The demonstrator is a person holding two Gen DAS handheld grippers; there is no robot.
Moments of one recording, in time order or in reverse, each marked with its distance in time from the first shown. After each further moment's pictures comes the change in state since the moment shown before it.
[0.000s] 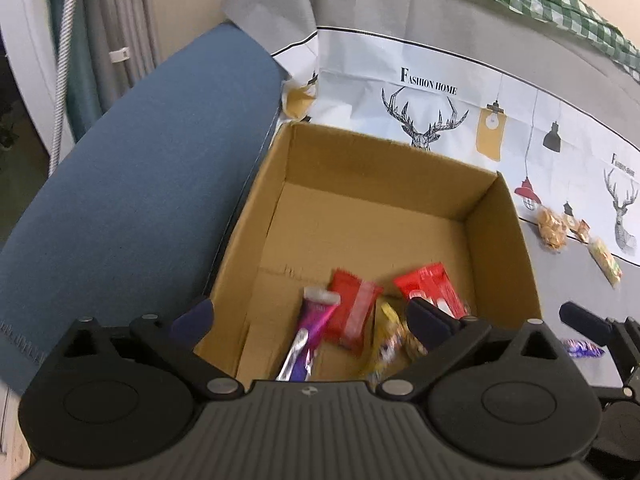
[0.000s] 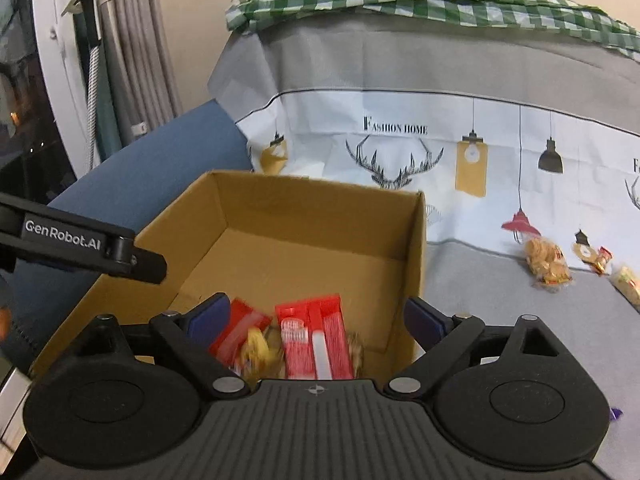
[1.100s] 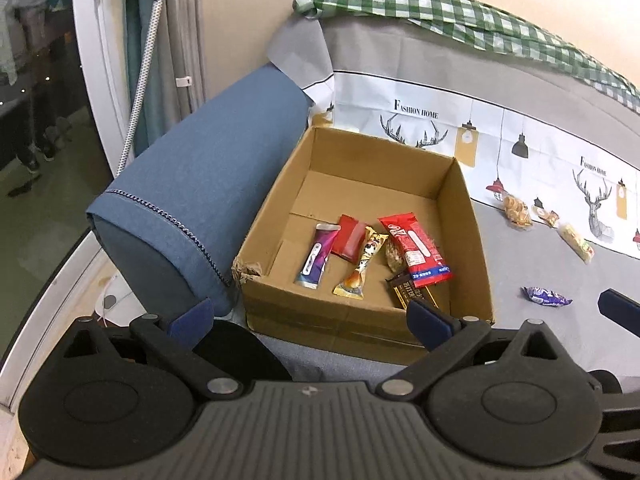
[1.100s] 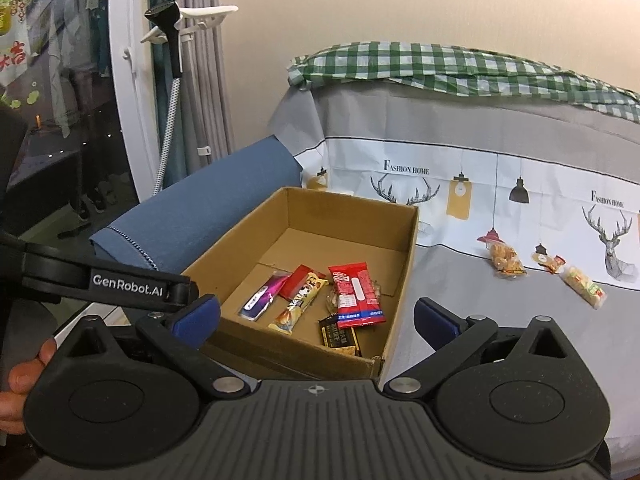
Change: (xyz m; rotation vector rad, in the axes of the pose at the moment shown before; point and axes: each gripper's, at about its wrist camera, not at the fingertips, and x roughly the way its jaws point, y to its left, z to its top) left arm -0.160 -0.015 -0.143 -0.034 -0.163 0.072; right arm -0.214 0.043 -0.078 -0.081 -0.140 0.041
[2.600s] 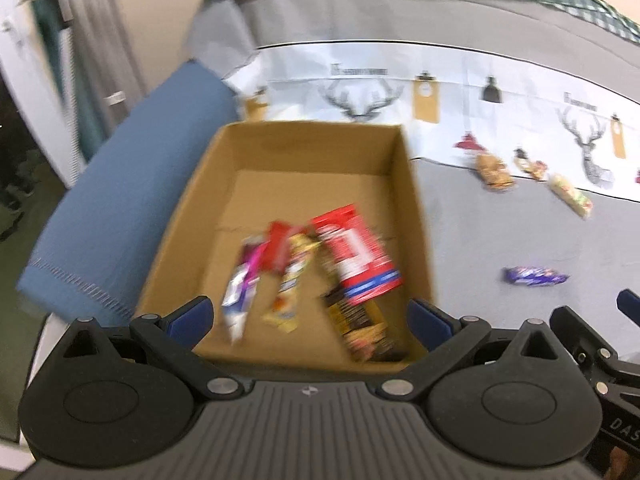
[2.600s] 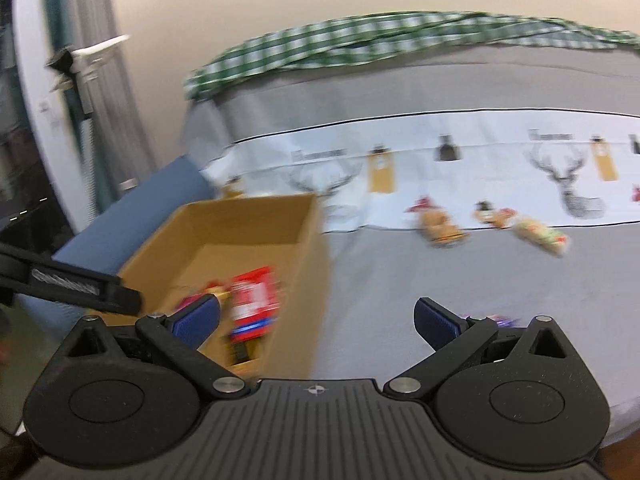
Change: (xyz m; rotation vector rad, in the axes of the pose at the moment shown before) left arm 0.071 -0.122 0.059 0.201 0.121 -0.016; right arm 0.033 -0.128 -0.018 0.234 -0.010 -0.134
